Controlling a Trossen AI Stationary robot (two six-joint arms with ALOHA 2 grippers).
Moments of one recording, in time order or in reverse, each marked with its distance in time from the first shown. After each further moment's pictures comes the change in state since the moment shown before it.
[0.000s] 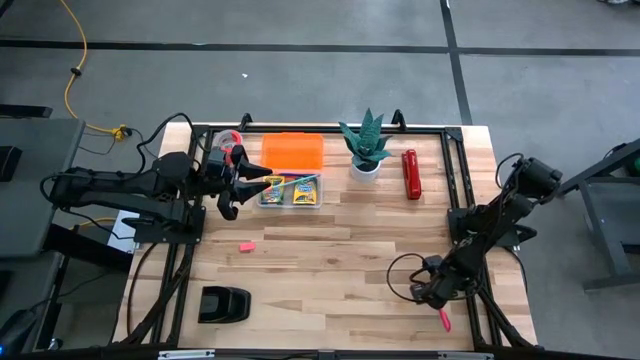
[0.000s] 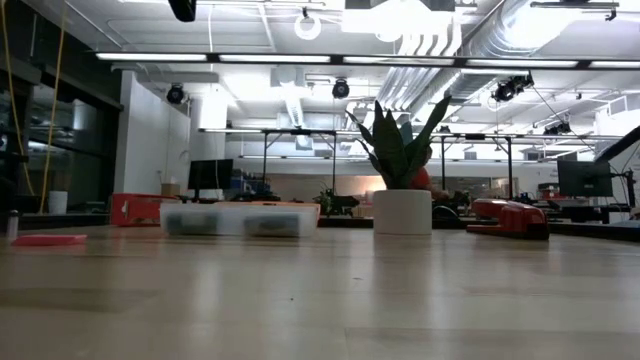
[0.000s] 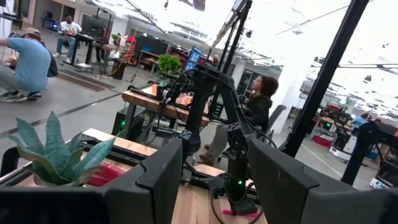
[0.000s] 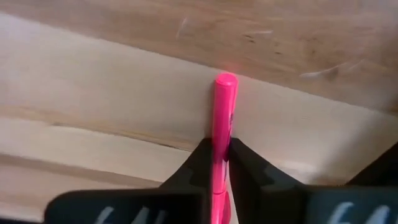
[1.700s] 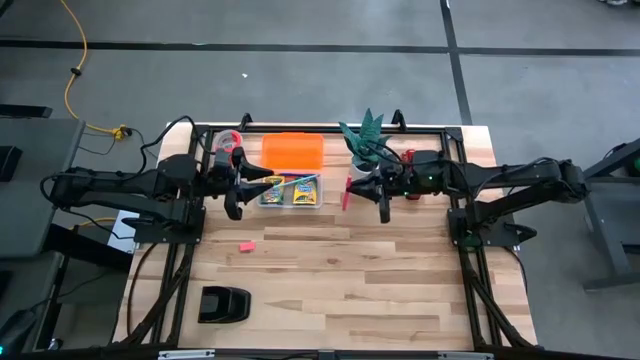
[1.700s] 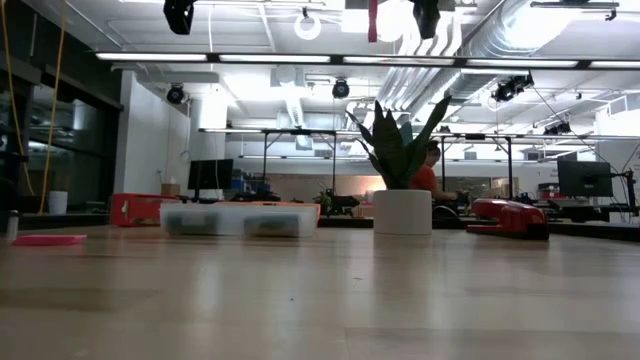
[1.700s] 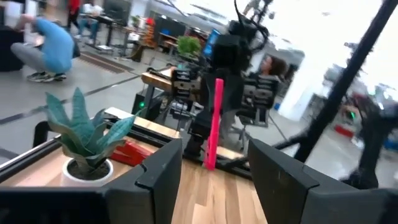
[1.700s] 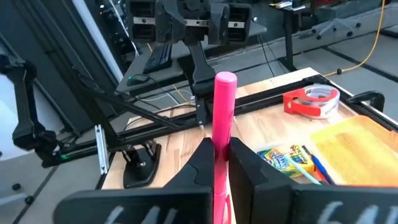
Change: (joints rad) left arm 0.000 0.000 0.000 -0.099 -0.065 -0.011; right arm -0.892 -0.335 0.314 0.527 0.209 -1.943
